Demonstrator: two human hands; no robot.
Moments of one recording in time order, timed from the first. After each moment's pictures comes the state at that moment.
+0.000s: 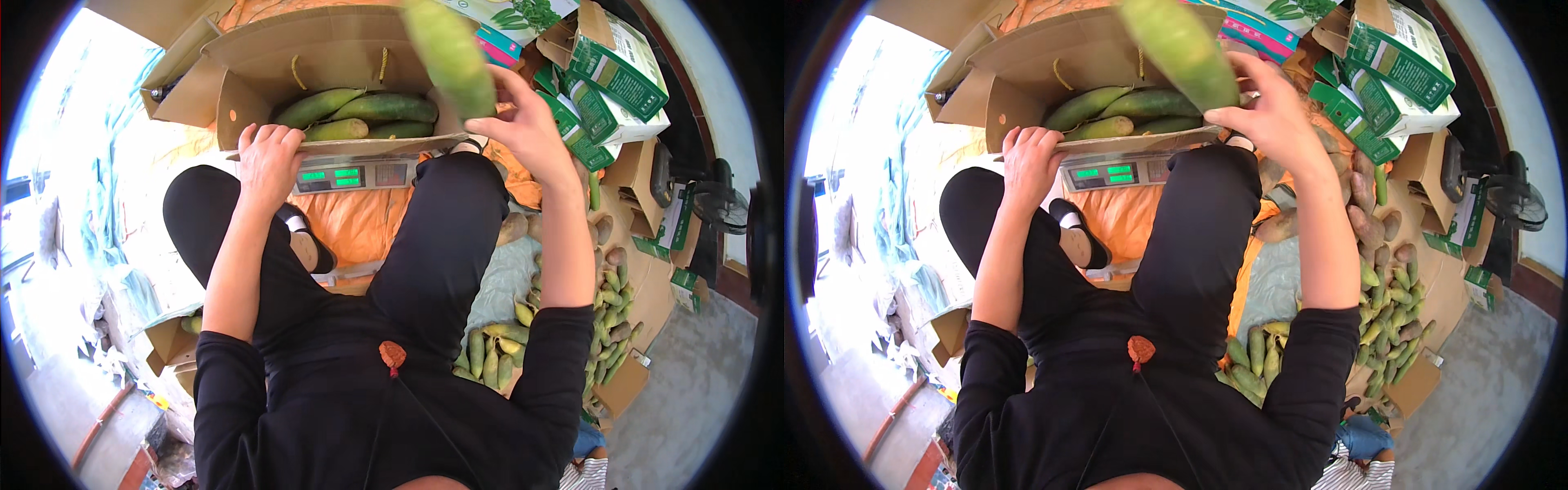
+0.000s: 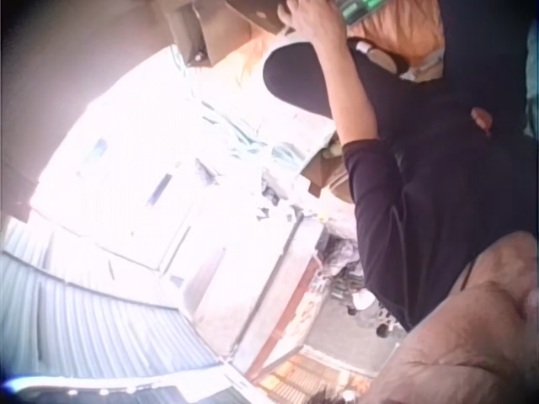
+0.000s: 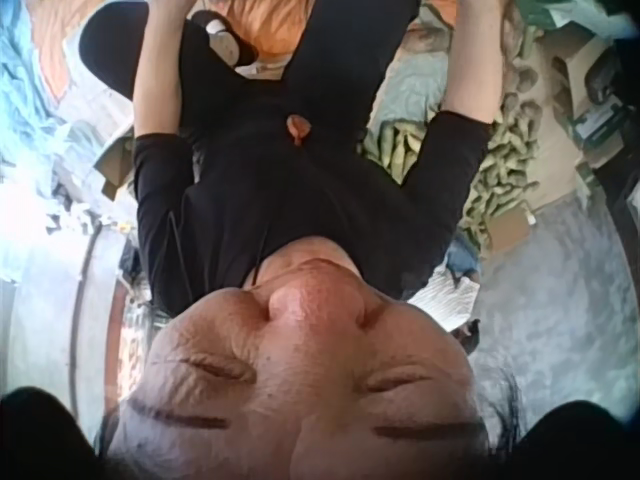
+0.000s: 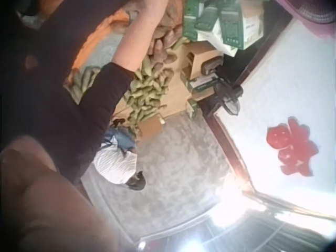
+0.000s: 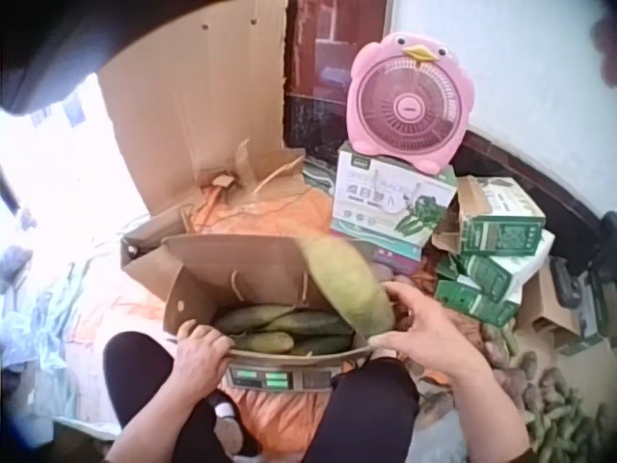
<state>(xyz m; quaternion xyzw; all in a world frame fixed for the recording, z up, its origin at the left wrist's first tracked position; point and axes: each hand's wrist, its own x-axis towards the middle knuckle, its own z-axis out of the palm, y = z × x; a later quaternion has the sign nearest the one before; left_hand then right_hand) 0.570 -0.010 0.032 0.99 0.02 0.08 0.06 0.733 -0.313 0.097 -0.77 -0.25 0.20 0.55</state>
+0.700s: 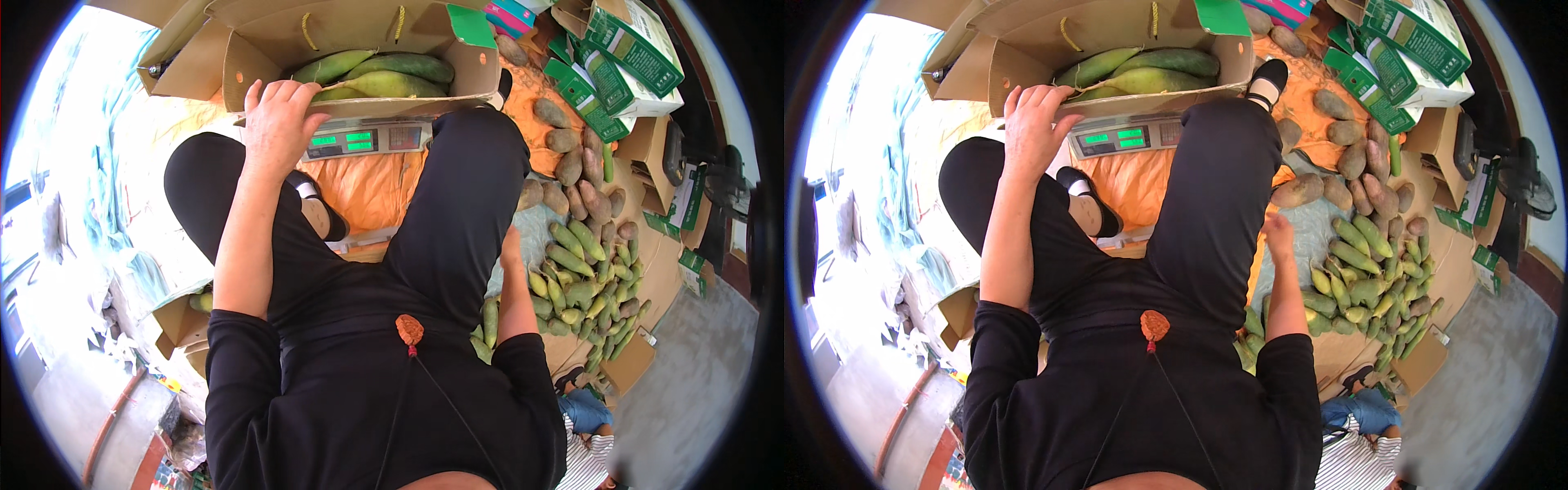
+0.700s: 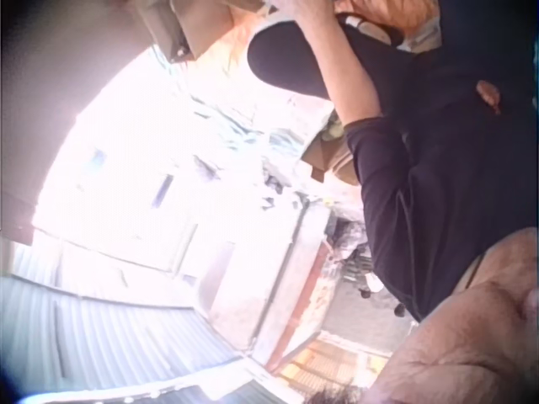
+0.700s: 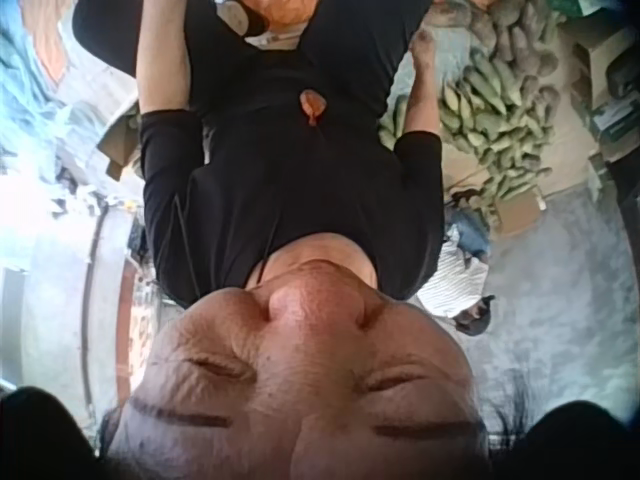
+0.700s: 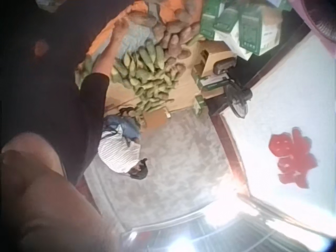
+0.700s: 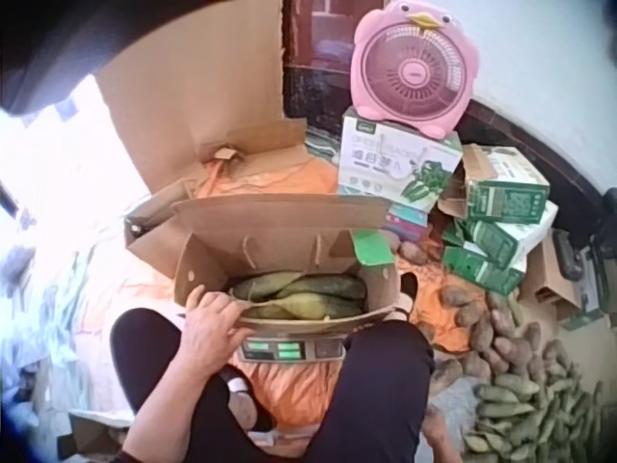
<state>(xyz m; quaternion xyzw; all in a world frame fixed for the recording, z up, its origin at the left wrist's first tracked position) 0.565 -0.008 0.039 0.99 0.00 0.11 0.09 0.505 -0.495 -0.191 -0.74 0.27 0.23 0.57</state>
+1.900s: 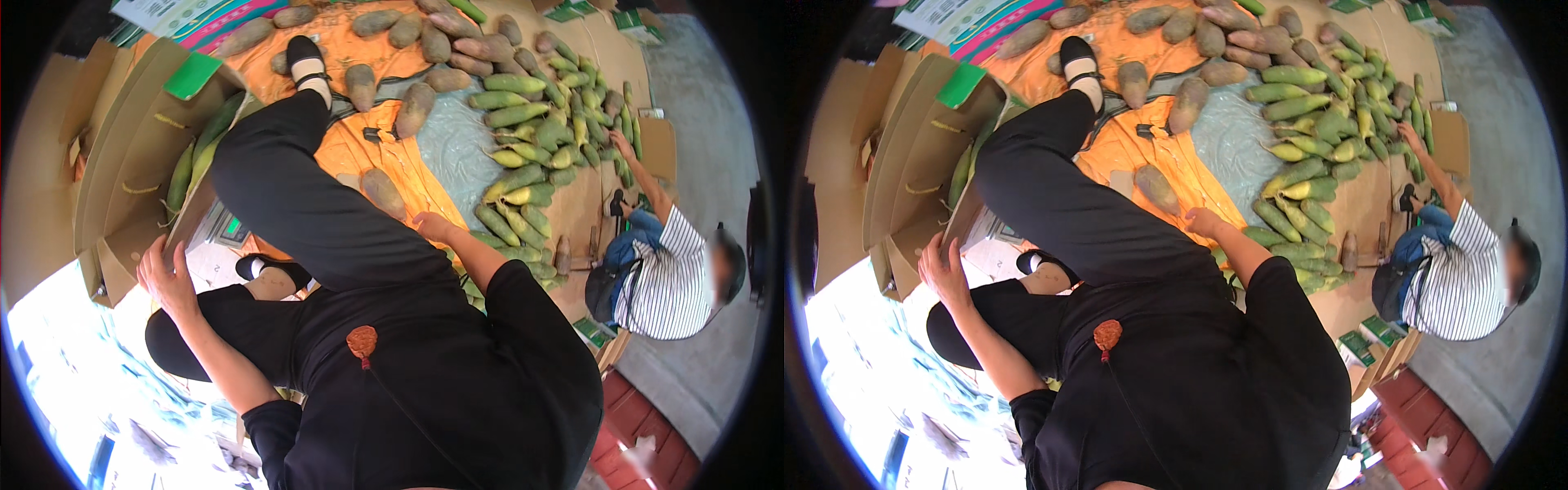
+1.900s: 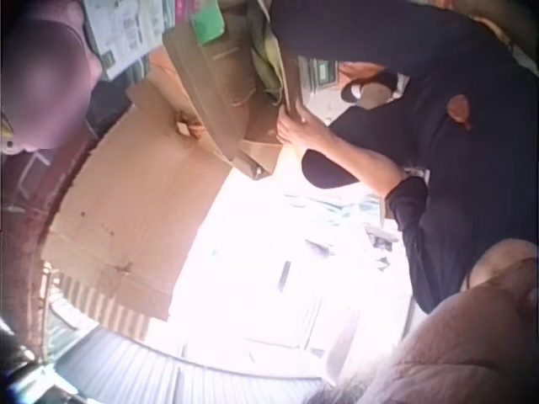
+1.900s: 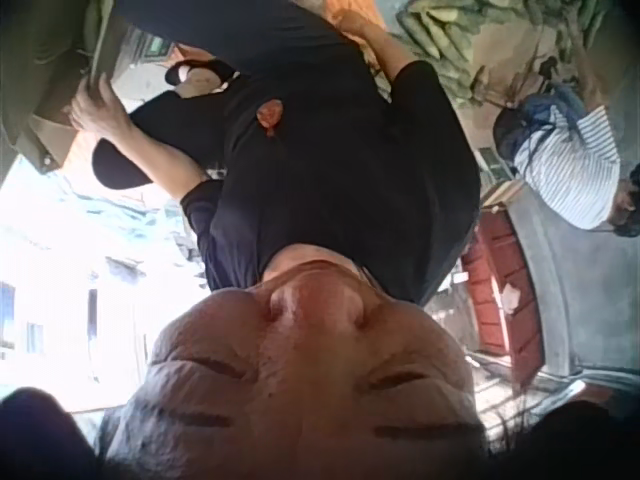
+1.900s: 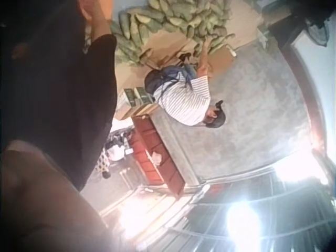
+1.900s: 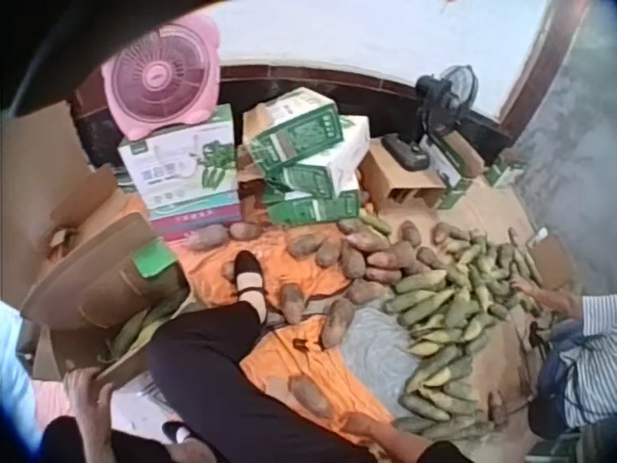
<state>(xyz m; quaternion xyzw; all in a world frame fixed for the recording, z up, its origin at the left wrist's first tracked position) 0.555 0.001 0.038 0.99 -0.04 0.12 0.05 0.356 -0.468 -0.221 -0.78 0.22 0.45 0.37</state>
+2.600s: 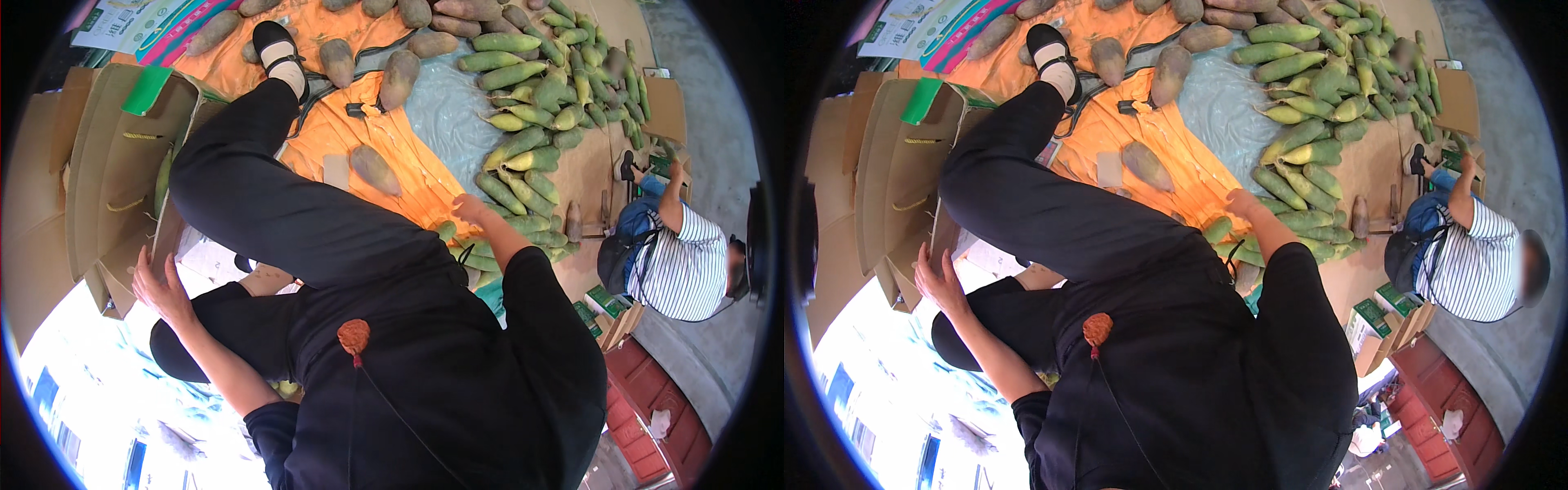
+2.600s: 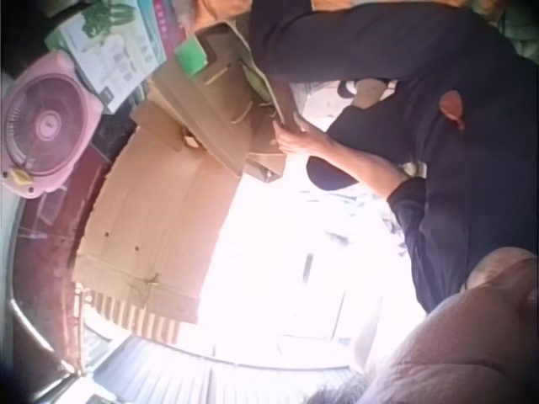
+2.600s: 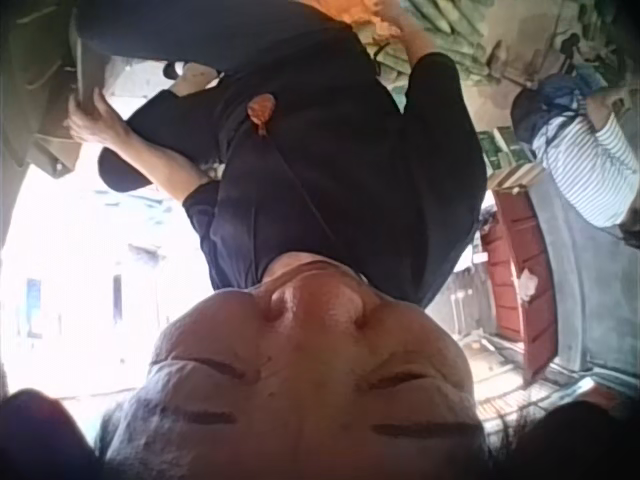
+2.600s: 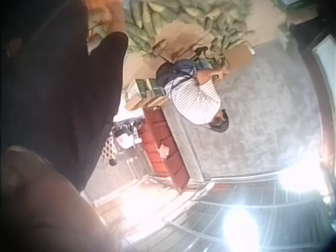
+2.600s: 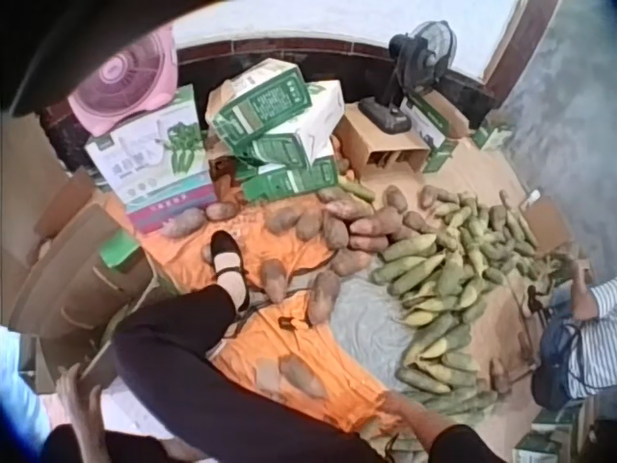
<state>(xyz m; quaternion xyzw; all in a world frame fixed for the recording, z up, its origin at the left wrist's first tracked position) 0.551 0.004 0.026 0.99 -0.06 0.13 0.02 0.301 -0.539 -0.189 -0.68 0.42 0.48 0.36</state>
